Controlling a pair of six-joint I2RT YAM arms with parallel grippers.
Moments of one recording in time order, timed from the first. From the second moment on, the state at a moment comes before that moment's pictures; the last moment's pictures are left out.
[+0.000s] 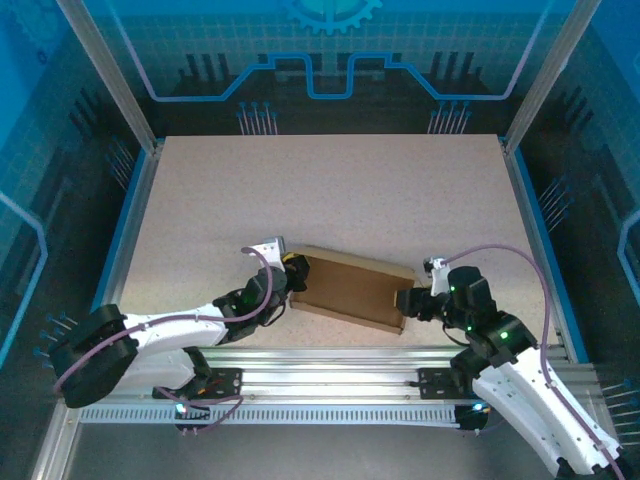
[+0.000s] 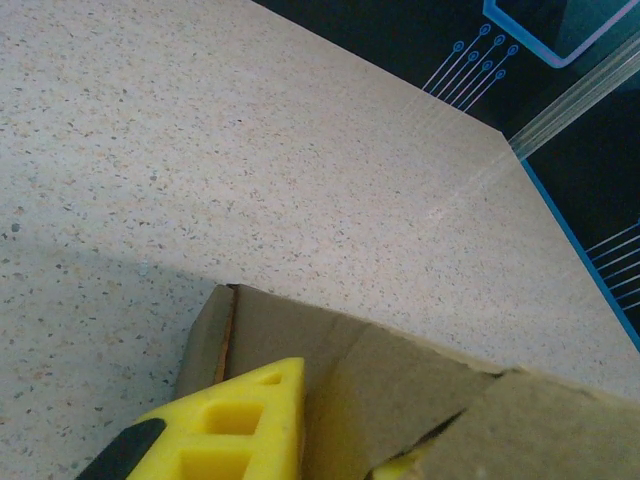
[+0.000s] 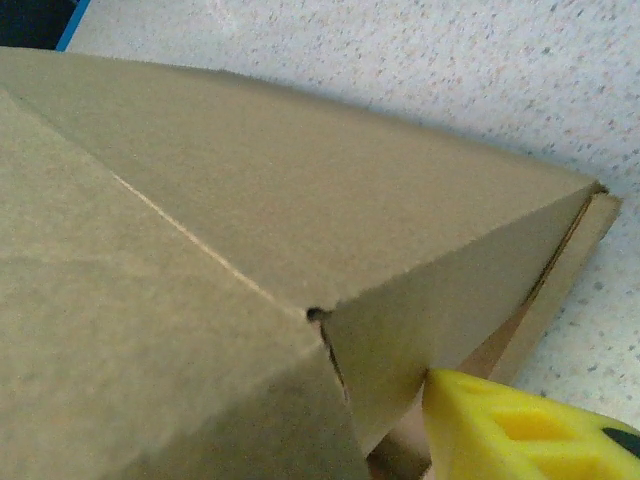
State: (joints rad) left arm -0.89 1.20 0.39 0.43 -0.49 -0.80; right arm 0.47 0.44 0.46 -0.69 -0.24 0.46
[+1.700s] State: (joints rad) left arm -0.90 0.70 0.30 -0.06 -0.35 -0.75; right arm 0.51 0.85 0.86 -0.71 -0.51 0.38
